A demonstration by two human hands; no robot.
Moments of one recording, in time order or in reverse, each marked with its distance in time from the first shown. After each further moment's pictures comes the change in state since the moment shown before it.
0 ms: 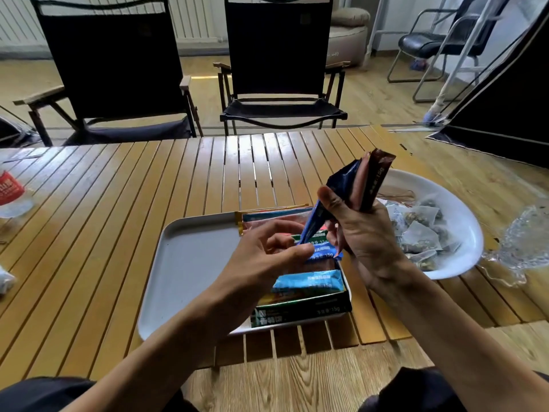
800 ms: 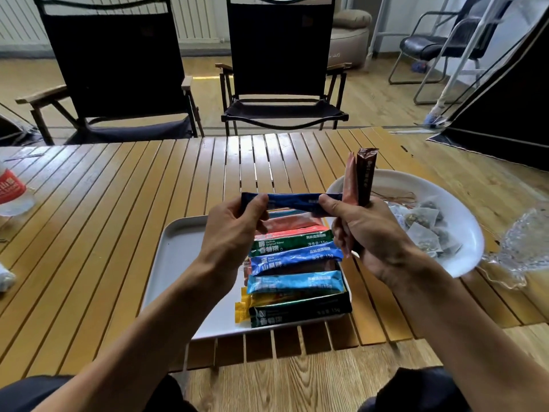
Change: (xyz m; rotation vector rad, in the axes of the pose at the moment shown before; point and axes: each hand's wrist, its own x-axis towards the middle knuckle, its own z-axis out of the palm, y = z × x) left_hand 0.022 0.015 -0.025 0.183 0.362 0.158; right_hand 0.012 -0.007 -0.013 -0.130 -0.064 0.185
